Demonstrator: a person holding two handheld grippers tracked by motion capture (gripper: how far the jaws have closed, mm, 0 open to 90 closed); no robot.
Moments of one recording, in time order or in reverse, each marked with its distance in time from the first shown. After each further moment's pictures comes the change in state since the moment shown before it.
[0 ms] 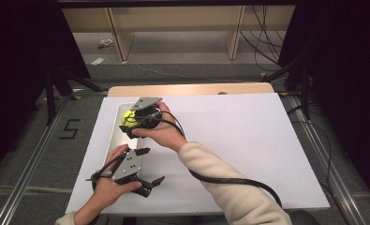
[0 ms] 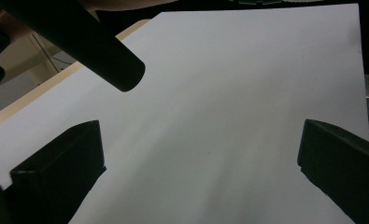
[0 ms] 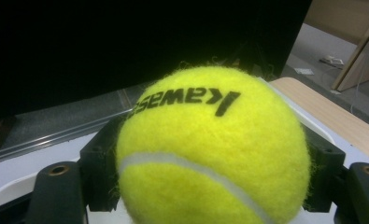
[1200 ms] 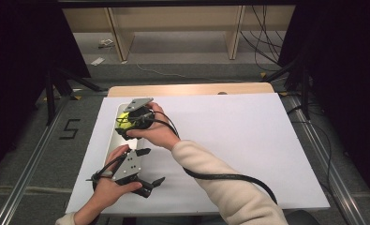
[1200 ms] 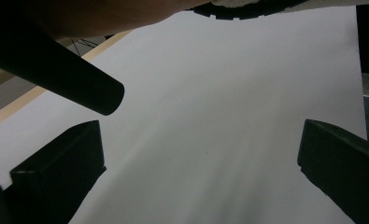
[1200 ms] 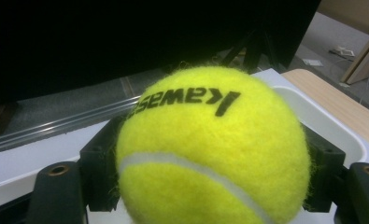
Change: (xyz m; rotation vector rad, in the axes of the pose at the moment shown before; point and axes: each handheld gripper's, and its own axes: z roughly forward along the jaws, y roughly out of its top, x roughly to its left) left arm -0.002 0.000 0.001 0.000 -0.006 0.000; right arm 0.003 0.001 0.023 0.057 0.020 -0.018
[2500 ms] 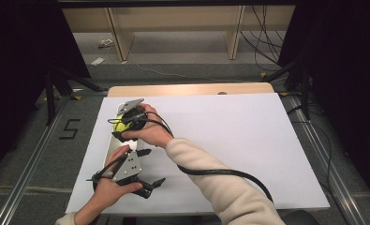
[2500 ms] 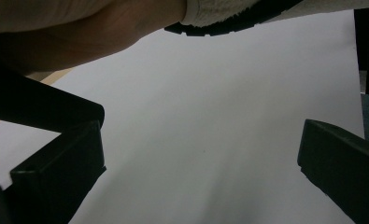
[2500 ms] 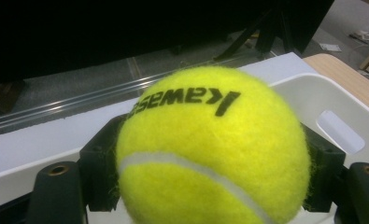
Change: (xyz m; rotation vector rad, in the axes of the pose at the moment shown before) left arm -0.001 0.000 0.001 0.007 -0.008 0.009; right arm 0.001 0.000 0.025 0.089 0.042 -0.023
